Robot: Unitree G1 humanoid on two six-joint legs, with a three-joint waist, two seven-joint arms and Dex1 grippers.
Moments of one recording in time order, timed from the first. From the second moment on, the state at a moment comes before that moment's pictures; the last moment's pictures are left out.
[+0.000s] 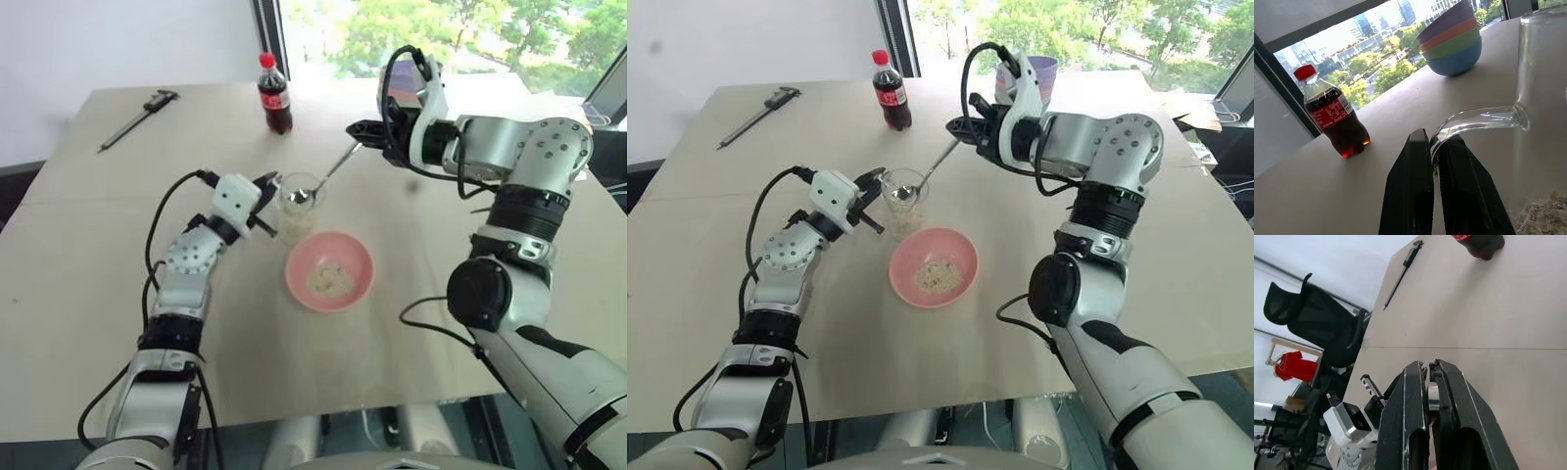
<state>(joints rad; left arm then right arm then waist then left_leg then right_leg) -0.52 0.48 0.04 0.44 -0.07 -0.38 -0.54 -1.29 0.03 -0.73 0.26 0.70 1.58 -0.05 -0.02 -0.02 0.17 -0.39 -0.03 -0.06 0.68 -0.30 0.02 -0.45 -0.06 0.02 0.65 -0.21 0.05</state>
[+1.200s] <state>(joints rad) -0.51 0.48 0.05 0.50 -0.08 -0.41 -0.53 -1.35 0.08 -1.10 0.31 0.82 1.61 -0.27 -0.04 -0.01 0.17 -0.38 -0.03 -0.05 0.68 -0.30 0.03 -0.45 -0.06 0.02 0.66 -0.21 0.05</state>
